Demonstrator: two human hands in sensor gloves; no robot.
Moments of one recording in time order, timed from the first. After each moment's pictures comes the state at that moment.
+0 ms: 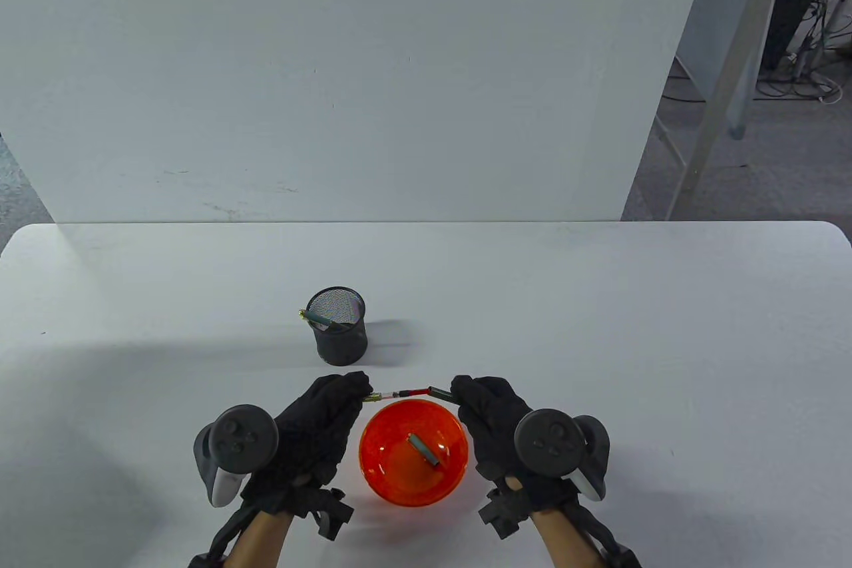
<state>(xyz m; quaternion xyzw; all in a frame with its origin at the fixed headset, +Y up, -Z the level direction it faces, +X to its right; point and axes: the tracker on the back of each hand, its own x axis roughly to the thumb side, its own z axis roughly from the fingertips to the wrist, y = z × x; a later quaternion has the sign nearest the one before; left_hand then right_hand) -0.210 -0.659 -0.345 0.12 -0.18 0.45 0.87 0.100 -0.651 -0.338 0.19 -0.14 0.91 0.35</state>
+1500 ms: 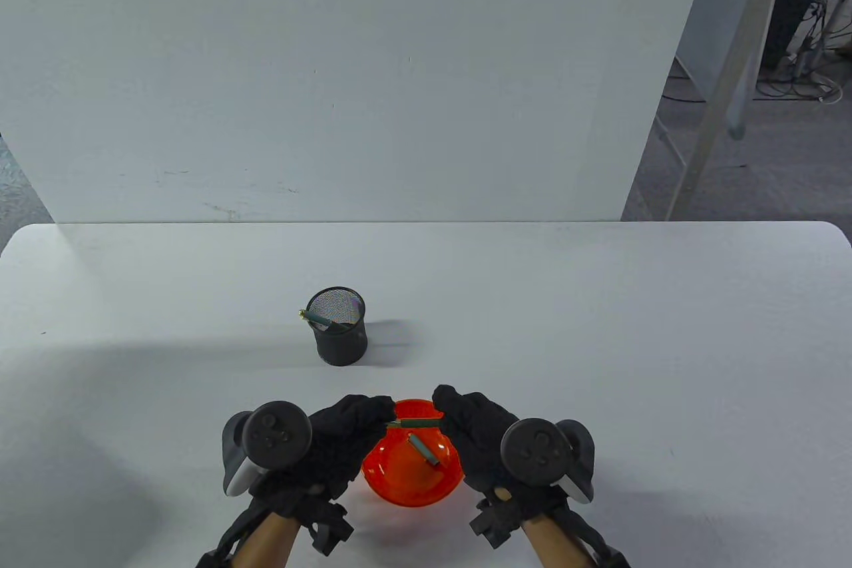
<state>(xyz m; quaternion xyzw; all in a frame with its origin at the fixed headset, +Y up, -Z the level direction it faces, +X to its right) -0.184 -0.665 -0.347 0.03 -0.25 0.37 0.90 0.089 -0.664 -0.338 0.23 -0.13 0.89 0.38</state>
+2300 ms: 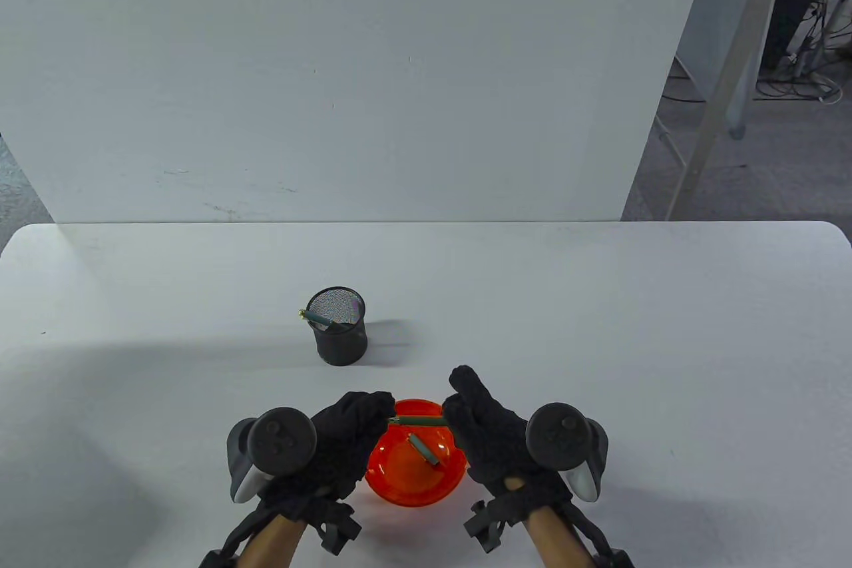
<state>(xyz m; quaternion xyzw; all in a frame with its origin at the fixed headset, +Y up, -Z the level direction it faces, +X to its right) -0.184 -0.669 -0.345 0.06 -0.22 0.38 0.89 0.100 -0.674 -0.346 0.19 -0.07 0.85 0.48</state>
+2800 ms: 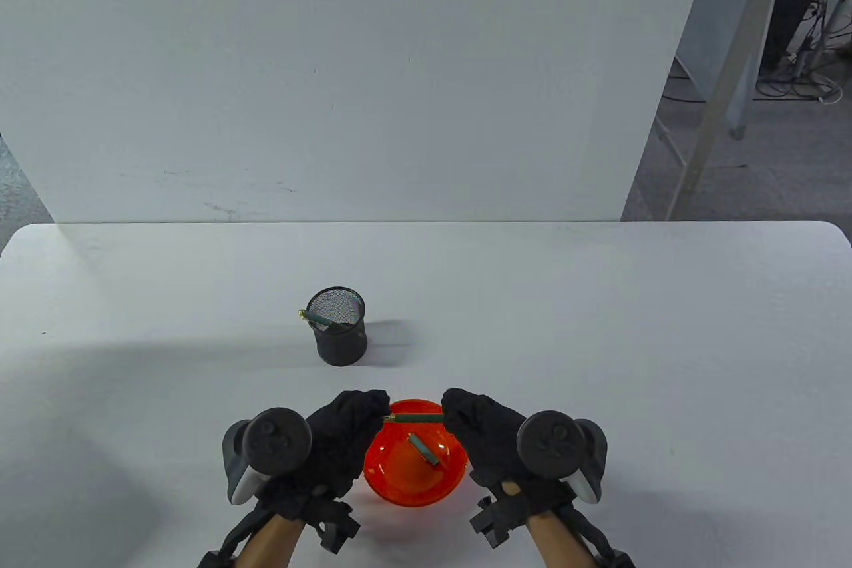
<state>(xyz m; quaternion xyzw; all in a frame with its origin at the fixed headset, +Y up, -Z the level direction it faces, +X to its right) -0.186 -0.671 -0.345 0.07 -0.22 0.39 0.89 0.098 -0.668 -0.342 0.19 -0.12 0.88 0.41</state>
